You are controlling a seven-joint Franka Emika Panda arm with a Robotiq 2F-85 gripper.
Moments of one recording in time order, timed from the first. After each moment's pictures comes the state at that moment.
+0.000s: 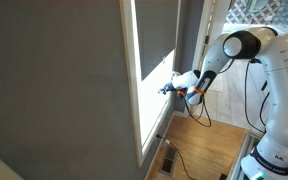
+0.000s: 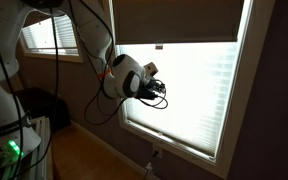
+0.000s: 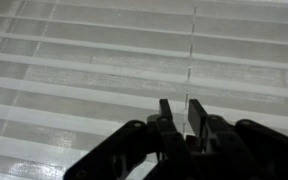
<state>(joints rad) -0.38 0.61 -0.01 -2.15 -0.76 3.73 0.12</state>
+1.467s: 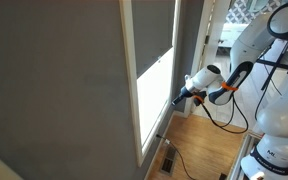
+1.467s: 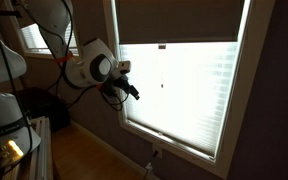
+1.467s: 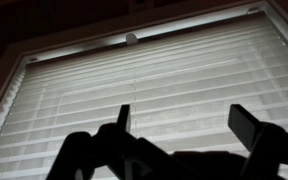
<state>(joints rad) -0.83 0.20 0.39 -2.59 -1.10 3.42 0.61</state>
